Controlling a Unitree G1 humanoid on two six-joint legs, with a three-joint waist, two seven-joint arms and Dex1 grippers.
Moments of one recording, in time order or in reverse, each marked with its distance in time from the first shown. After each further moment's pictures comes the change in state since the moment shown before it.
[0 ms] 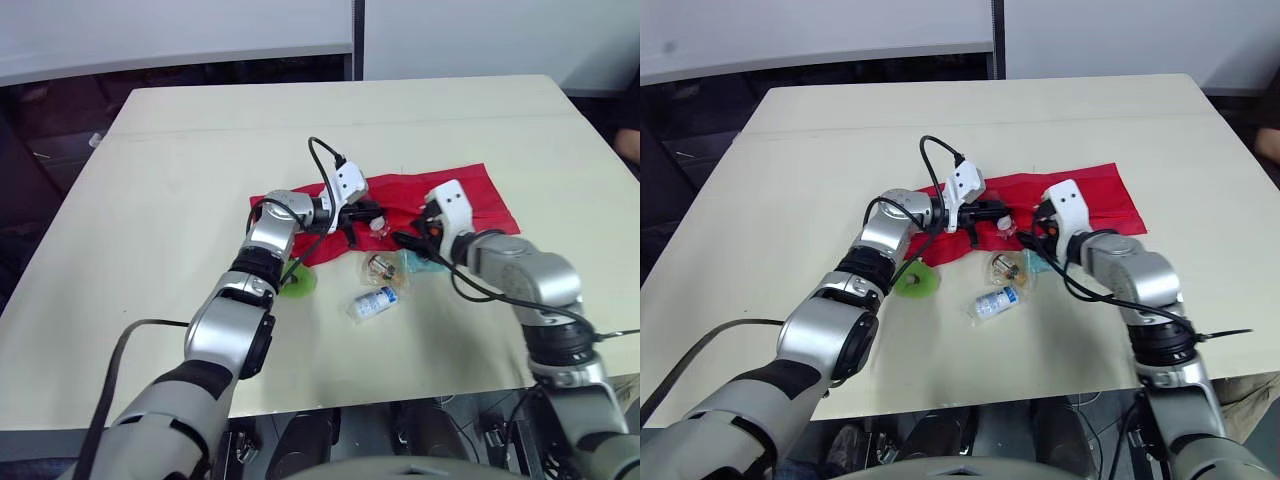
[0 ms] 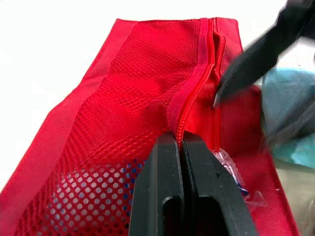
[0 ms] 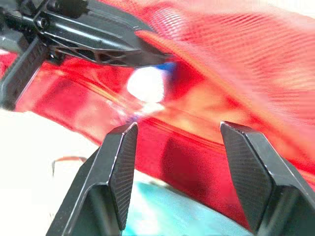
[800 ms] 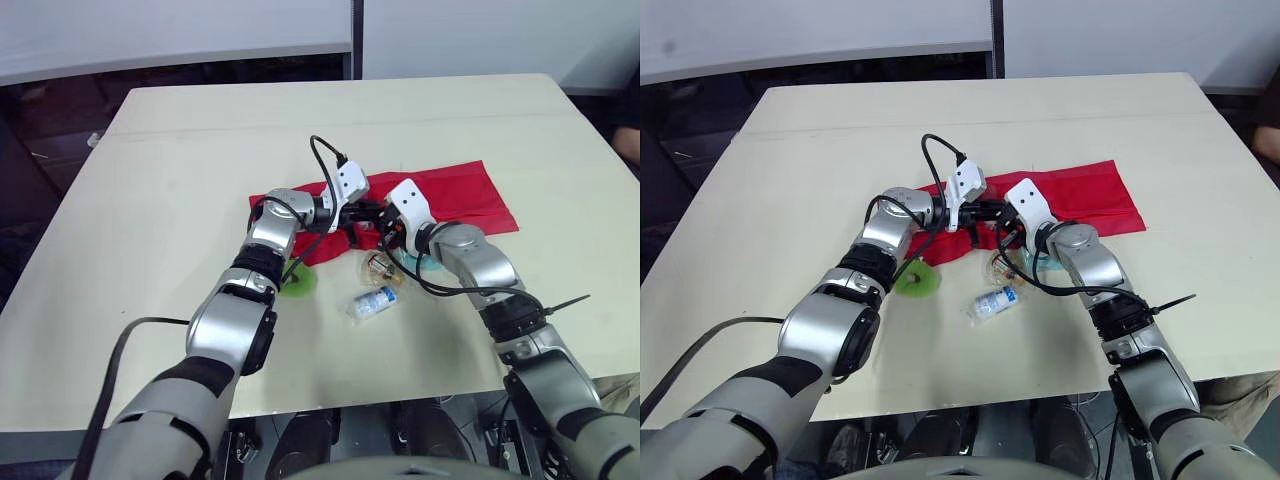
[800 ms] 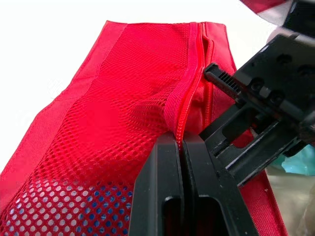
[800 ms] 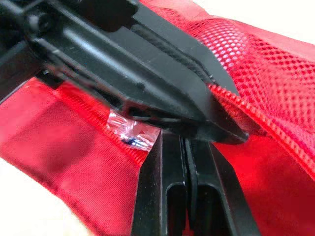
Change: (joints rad) left arm -0.014 -0.009 0.008 0.032 -0.004 -0.004 -0.030; right arm -0.155 0.192 0.176 0.497 -0.247 -0.493 0.028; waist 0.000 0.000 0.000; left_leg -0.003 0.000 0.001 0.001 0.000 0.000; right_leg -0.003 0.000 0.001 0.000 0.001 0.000
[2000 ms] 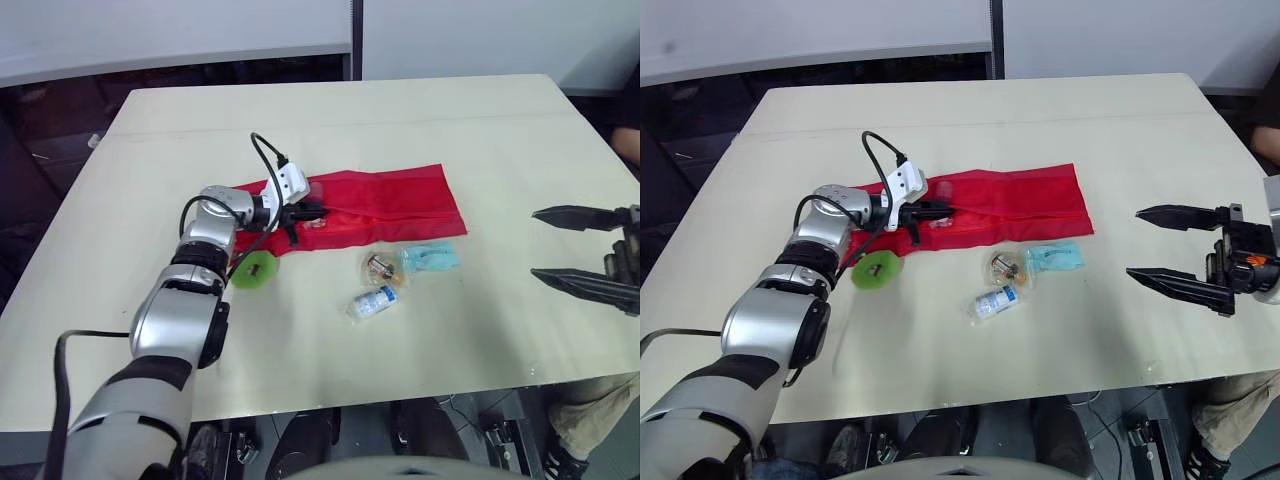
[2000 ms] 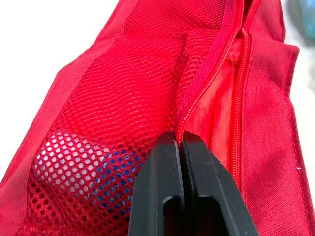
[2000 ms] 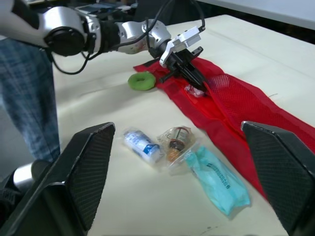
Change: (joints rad) left arm 0.005 0.264 0.001 0.158 0.022 -0.161 -0.084; right arm 0.635 -0.784 -0.824 -0.661 0.800 0.108 0.797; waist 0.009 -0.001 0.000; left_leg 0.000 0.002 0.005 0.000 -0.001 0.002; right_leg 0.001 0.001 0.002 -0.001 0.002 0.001
